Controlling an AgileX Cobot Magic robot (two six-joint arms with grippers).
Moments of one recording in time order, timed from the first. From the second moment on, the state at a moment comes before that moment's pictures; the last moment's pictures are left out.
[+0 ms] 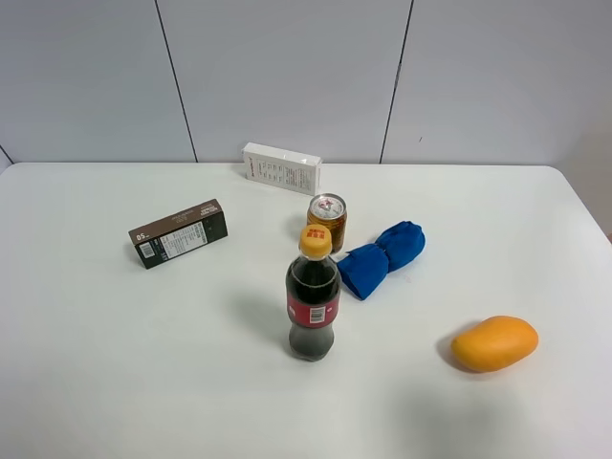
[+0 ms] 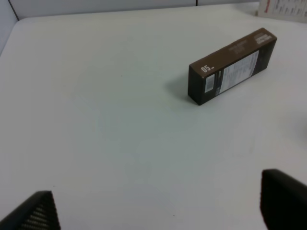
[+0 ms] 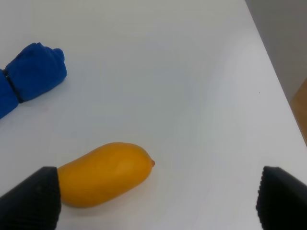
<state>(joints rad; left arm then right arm) 0.09 -0.01 -0.51 -0.06 1.05 0.07 -0.10 0.00 -0.51 0.00 1.07 -0.08</state>
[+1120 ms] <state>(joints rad) 0.09 -0.01 -0.51 -0.06 1.05 0.07 -0.10 0.00 -0.51 0.00 1.07 -0.08</state>
